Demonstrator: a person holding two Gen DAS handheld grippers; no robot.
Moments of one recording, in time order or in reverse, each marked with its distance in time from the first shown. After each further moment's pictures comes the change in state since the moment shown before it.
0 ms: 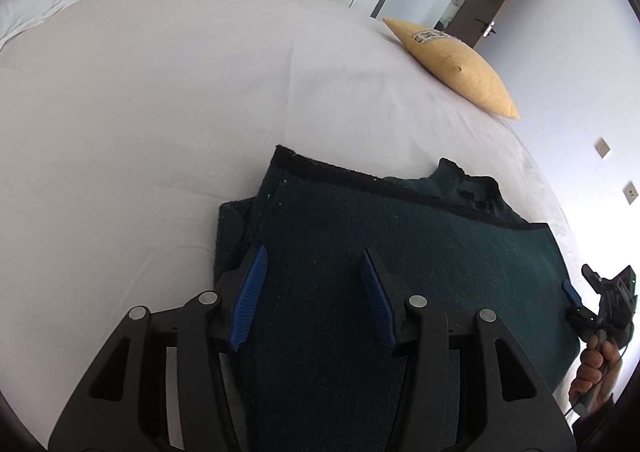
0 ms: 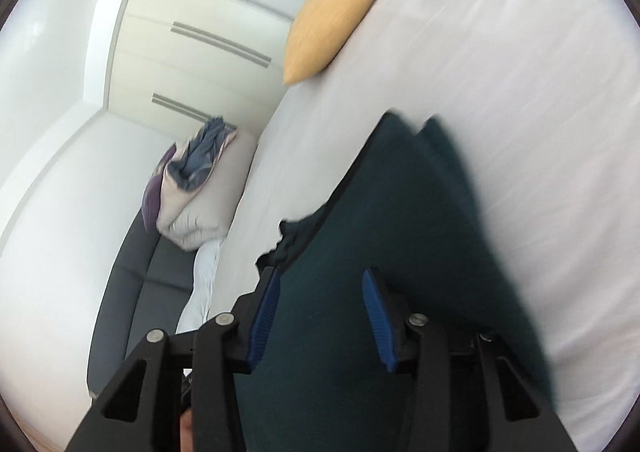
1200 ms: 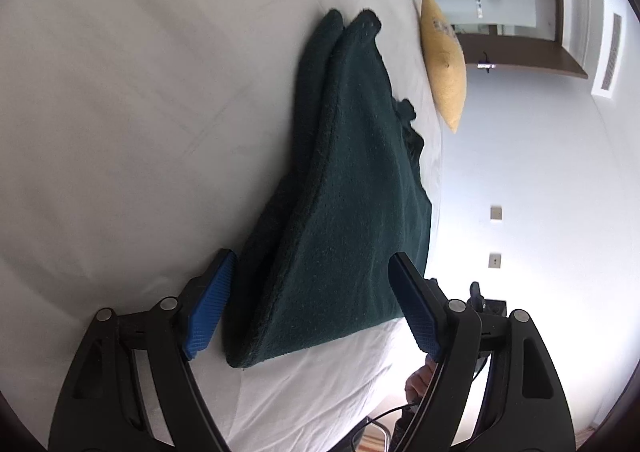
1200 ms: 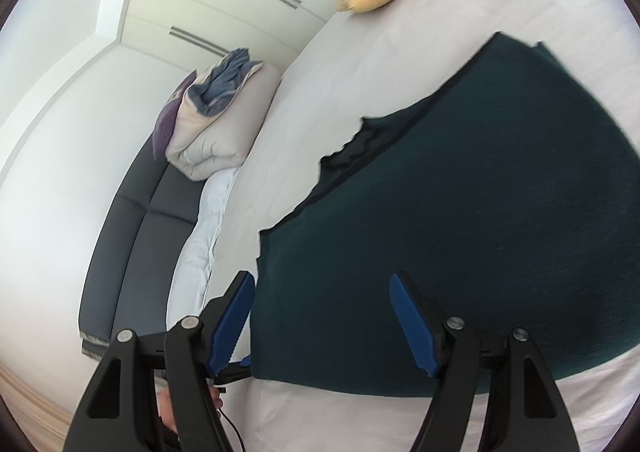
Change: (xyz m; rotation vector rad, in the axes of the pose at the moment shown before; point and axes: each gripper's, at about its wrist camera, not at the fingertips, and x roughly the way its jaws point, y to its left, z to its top) left arm -0.030 0.078 -0.074 -0.562 0.426 -0.465; right arm 0.029 0.114 -0.088 -0.151 0.265 0.067
